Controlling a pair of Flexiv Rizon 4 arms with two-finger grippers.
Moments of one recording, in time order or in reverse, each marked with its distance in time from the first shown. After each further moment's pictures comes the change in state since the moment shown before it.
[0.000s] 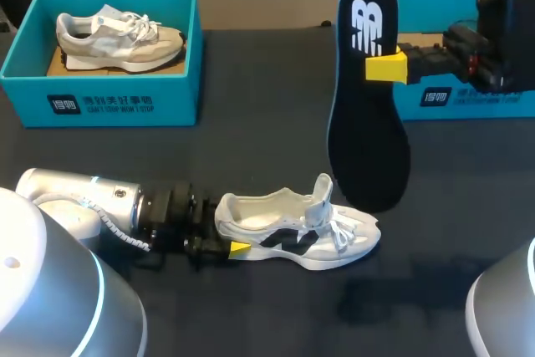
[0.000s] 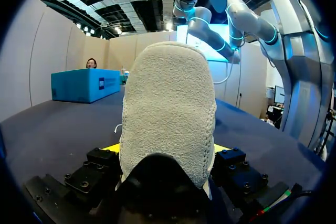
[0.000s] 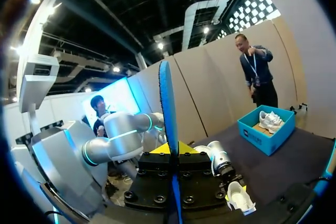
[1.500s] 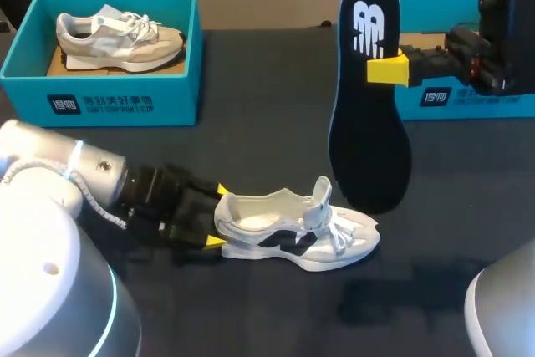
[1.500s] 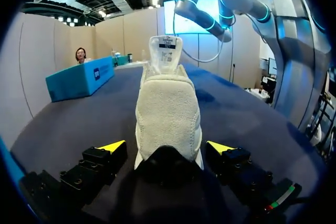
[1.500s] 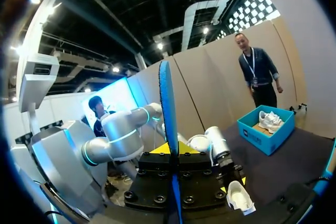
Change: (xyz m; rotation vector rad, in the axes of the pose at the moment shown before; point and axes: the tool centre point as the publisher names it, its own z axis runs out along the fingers) left arm -0.008 -0.006 -0.049 -0.266 0.040 0.129; right arm 0.002 -0.002 -0.001 -0.003 -0.003 0.000
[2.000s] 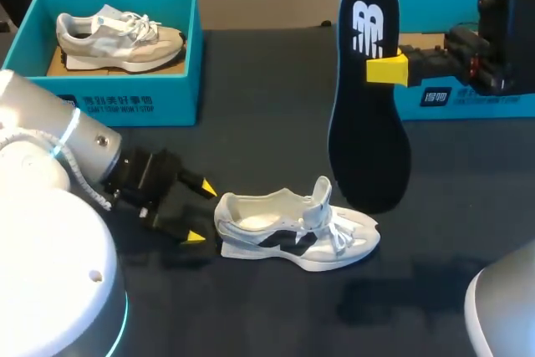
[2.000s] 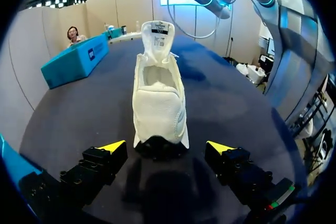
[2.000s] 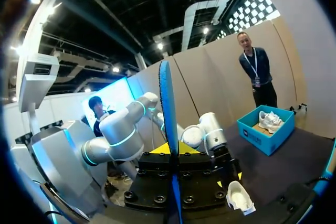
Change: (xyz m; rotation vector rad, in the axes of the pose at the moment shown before) left arm 0.010 -0.006 -0.041 -0.284 0.036 -0.025; right arm -0.001 0.000 0.001 0.000 0.001 -0.001
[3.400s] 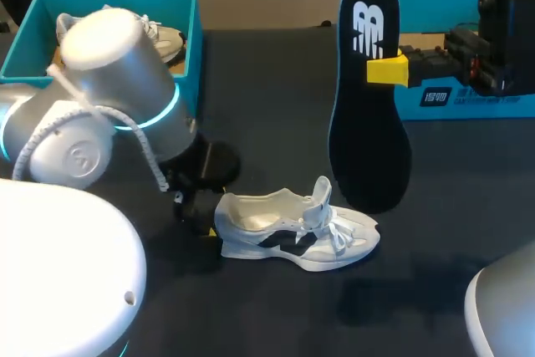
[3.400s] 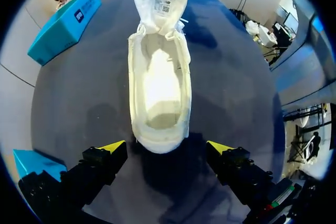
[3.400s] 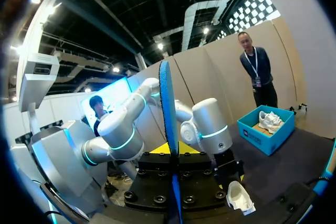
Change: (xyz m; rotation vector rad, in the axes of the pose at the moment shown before) left arm -0.002 -0.027 -0.003 -0.557 -0.029 -0.014; right arm 0.000 -0.001 -0.001 -0.001 0.000 0.000
